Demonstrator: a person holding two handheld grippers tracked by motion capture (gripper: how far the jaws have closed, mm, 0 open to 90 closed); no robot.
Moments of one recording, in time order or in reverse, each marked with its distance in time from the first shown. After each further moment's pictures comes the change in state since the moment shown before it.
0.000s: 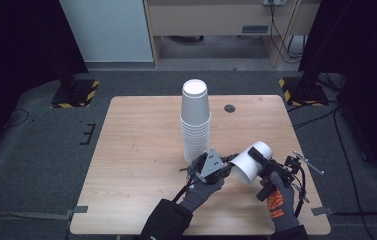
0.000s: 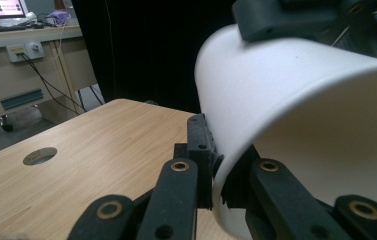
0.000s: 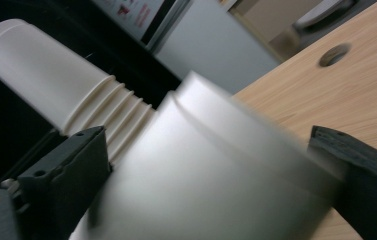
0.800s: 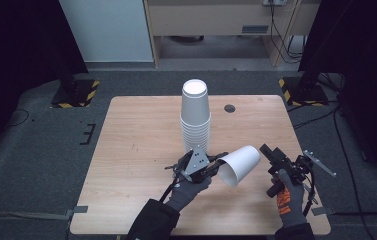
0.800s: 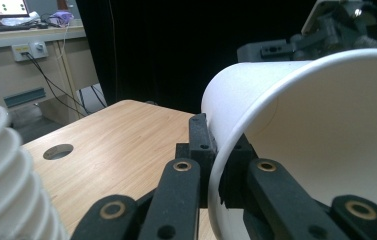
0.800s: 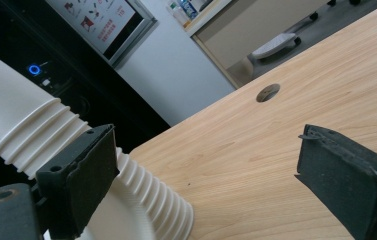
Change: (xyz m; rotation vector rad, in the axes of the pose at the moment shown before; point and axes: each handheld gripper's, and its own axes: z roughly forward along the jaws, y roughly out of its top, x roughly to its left) left arm 0.017 0.013 -0.039 -0.005 -0.003 -0.024; right arm -0.020 0.017 -0.013 -0.071 -0.133 -0.099
